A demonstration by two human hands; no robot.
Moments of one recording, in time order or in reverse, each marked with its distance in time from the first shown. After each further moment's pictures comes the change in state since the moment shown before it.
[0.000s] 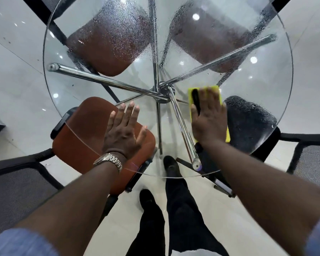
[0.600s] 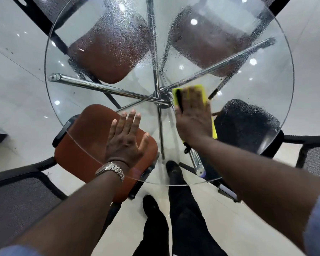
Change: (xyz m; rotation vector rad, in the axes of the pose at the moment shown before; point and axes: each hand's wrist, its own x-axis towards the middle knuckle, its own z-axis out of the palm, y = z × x) left_hand -0.001 -0.001 0.001 -0.008 0.034 0.013; right_hand 0.016 -0.053 0.002 -0.008 -0.053 -0.111
